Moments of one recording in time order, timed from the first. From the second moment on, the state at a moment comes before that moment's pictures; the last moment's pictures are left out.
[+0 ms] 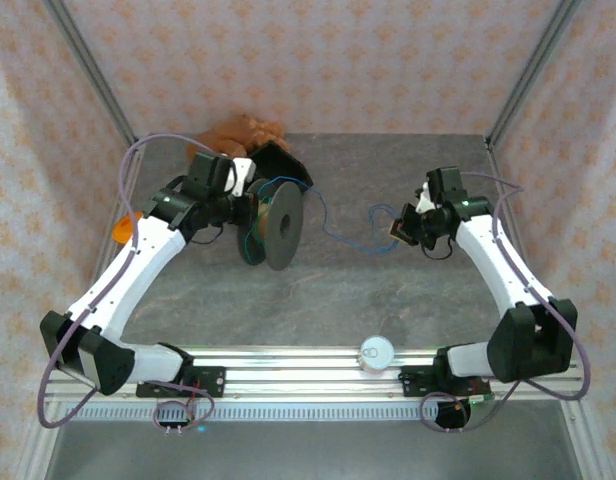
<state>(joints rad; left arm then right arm) -0.33 1.32 1.35 -0.85 0.15 -0.25 0.15 1.36 1.14 -0.89 -0.40 0.57</state>
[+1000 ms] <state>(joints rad) -0.10 1.38 1.45 -0.69 0.33 -0.65 0.38 1.41 1.03 -0.80 -0.35 0.48</state>
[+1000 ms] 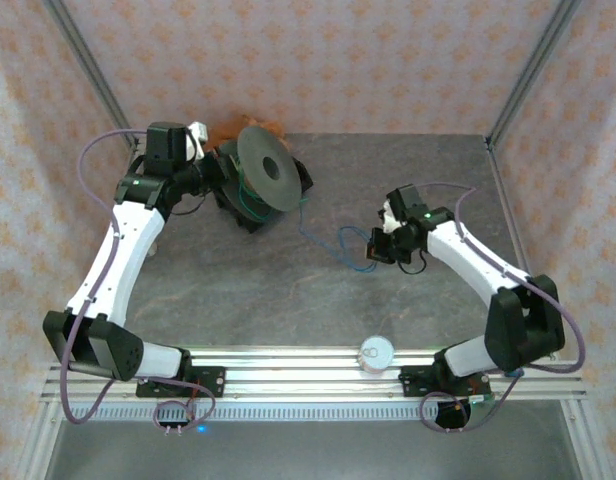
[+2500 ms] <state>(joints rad) -0.51 1.57 1.45 -0.66 -0.24 -0.45 0.61 1.49 1.73 -0.84 -0.24 0.66</state>
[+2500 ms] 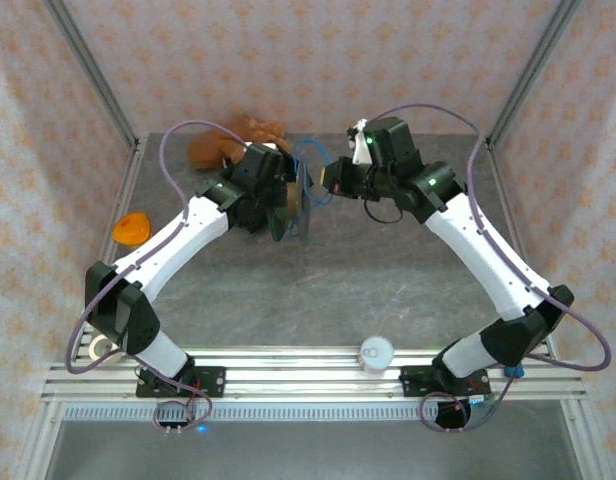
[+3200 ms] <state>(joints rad) -0.64 1.45 1.31 -0.59 -0.17 -0.29 0.34 1.69 1.87 -0.85 -0.26 0.69</state>
